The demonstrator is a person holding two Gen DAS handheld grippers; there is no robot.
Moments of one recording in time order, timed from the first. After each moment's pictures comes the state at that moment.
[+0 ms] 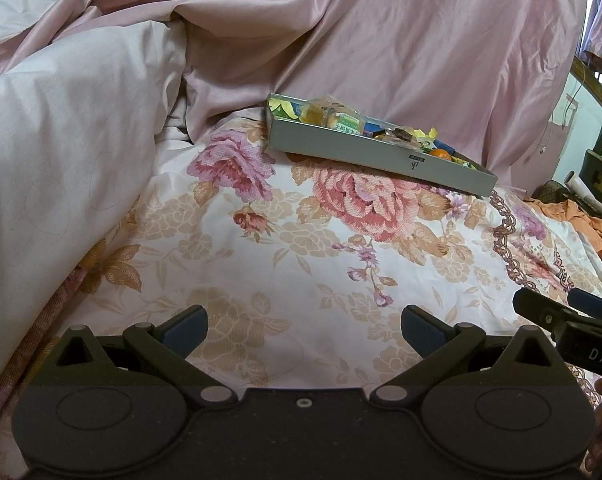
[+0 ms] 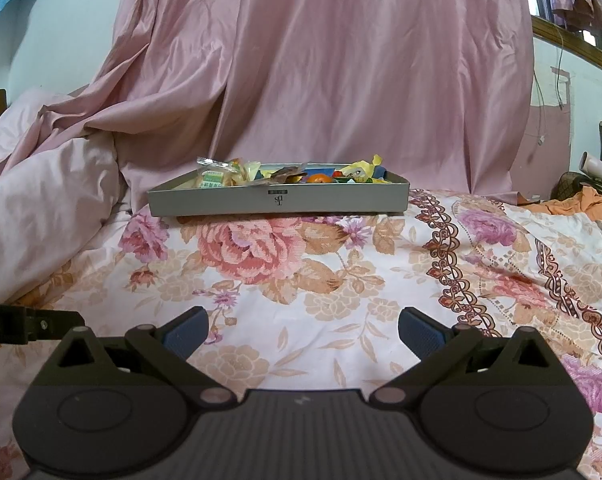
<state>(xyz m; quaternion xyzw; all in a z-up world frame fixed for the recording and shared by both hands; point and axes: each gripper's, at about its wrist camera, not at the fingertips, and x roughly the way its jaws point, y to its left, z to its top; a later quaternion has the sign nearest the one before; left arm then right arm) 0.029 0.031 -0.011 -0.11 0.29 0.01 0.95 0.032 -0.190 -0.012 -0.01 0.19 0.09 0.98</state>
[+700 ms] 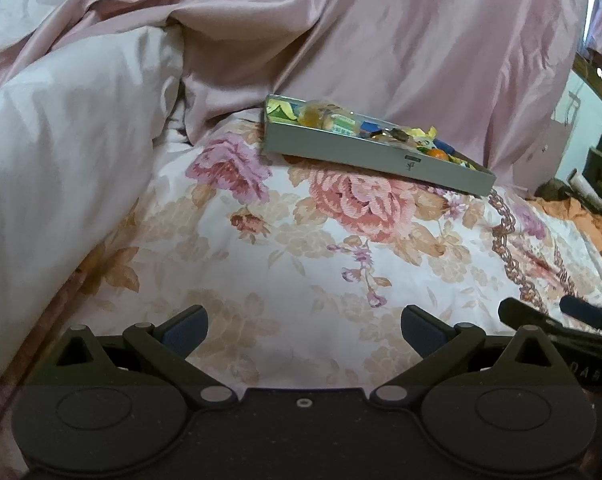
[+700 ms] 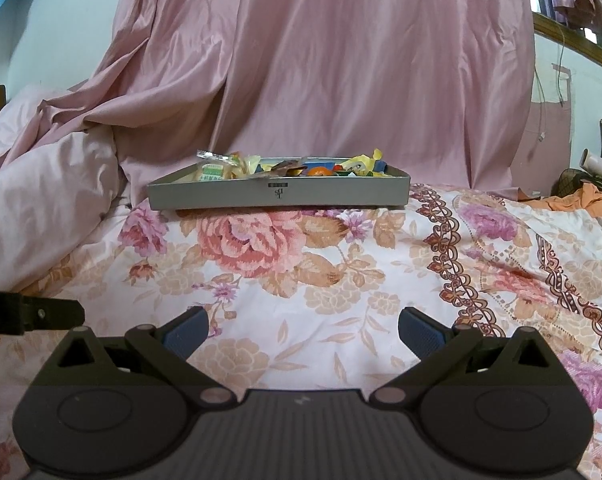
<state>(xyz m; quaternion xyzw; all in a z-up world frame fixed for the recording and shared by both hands) 0.028 0.022 -0.002 -0.12 0.29 0.02 0.95 0.032 -0.190 -0.015 -0.02 0.20 0.09 0.98</state>
